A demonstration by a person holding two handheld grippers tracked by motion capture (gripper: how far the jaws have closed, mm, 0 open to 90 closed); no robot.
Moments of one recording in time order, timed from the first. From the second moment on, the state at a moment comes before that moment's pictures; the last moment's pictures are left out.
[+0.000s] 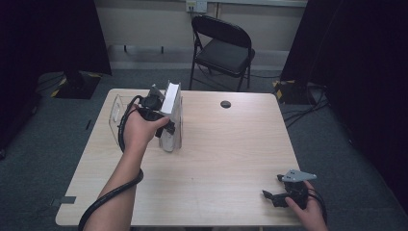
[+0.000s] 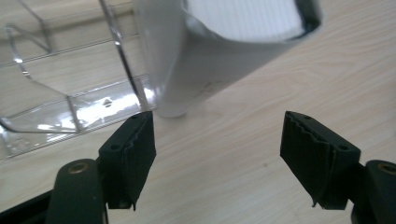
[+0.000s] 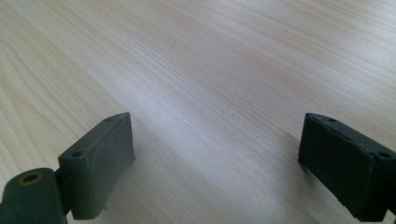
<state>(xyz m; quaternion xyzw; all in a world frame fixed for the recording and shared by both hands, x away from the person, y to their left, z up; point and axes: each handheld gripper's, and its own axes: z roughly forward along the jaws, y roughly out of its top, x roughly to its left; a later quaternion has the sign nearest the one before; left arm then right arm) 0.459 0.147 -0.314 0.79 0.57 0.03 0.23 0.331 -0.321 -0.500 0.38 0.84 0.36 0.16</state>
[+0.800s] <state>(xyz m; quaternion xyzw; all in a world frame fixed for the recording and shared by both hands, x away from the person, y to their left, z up) 0.437 0.174 -0.326 0.79 0.56 0.03 0.26 0.331 -0.321 -0.500 0.38 0.84 0.36 0.17</state>
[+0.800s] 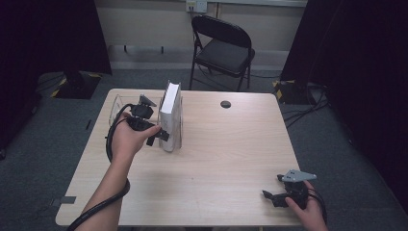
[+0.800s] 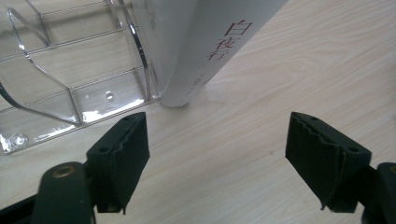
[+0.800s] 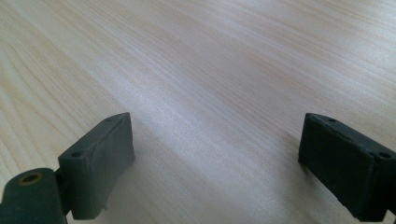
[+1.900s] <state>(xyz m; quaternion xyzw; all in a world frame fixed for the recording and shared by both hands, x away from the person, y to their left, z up) 0.421 0.200 -0.359 0.80 0.54 0.04 0.26 0.331 -0.321 -0.500 0.38 0.84 0.36 0.16</state>
